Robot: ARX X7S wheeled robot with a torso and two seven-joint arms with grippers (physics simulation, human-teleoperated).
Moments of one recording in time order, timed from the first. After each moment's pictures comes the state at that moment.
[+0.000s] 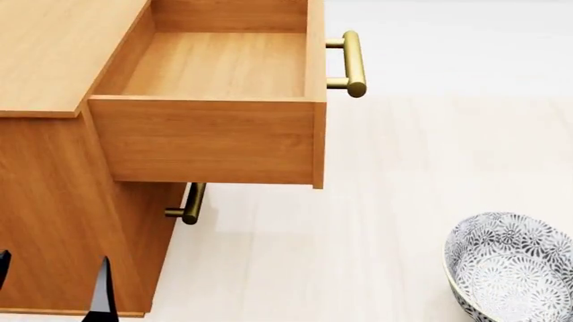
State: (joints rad) left arm 0.04 -0.27 0.19 0.57 -0.17 -0.30 -0.29; right arm -0.32 0.49 0.31 -0.42 0.41 0.10 0.06
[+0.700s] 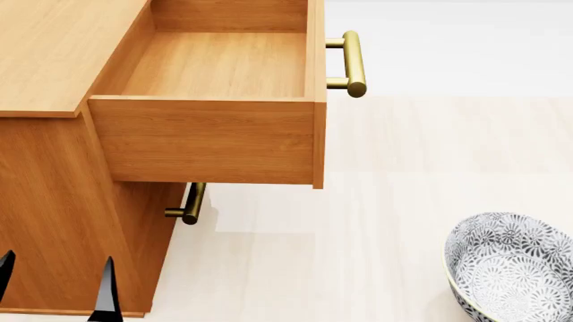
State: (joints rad) left arm 0.02 -0.27 0.21 0.55 -0.17 -0.30 -0.31; right arm -0.56 0.45 0.41 -0.33 0.44 -0.15 -0.12
